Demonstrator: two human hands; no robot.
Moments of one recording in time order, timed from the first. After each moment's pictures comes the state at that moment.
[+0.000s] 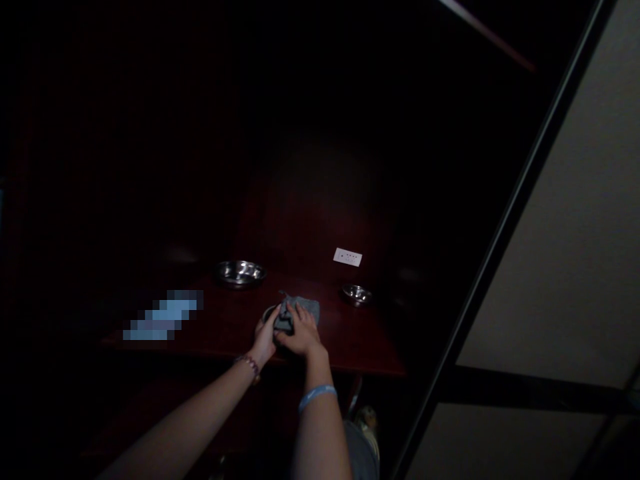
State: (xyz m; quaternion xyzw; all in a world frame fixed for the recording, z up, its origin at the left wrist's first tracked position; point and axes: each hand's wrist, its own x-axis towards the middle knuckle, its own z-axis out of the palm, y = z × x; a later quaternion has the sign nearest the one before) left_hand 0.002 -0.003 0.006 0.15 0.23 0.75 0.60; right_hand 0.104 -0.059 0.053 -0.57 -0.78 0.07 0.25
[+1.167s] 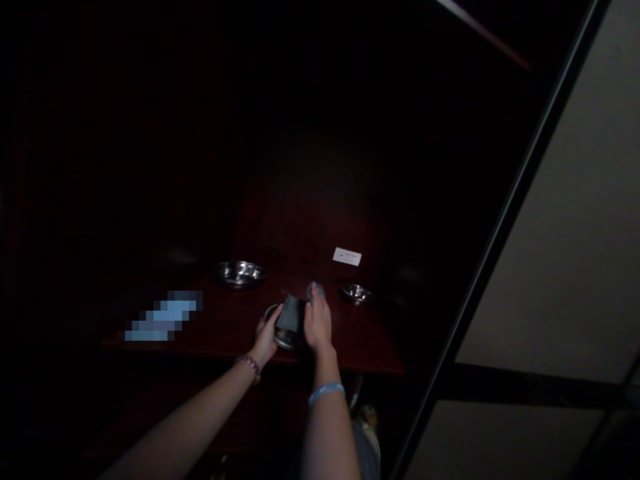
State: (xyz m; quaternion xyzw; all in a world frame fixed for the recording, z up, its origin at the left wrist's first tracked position) left_hand 0.001 -0.007 0.007 0.17 0.23 0.73 0.62; right_hand 0.120 -0.060 0.068 -0.56 -0.69 0.06 0.45
